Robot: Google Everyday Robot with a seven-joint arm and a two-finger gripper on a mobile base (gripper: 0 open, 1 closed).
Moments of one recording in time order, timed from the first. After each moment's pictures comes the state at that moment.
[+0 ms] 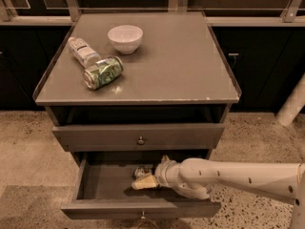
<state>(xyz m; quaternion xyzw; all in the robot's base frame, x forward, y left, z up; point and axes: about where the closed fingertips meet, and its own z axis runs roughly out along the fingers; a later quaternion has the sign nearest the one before) 0.544 -0.013 0.446 -0.31 0.86 0.21 0.36</state>
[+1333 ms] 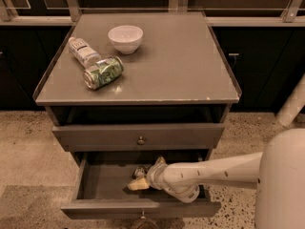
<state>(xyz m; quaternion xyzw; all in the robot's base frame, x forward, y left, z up) 0.559 0.003 0.404 -0.32 0.87 0.13 0.36</state>
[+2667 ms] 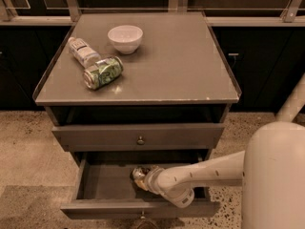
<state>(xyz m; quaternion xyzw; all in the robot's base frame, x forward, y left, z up) 0.552 0.004 0.380 -0.32 0.88 0.09 0.34</state>
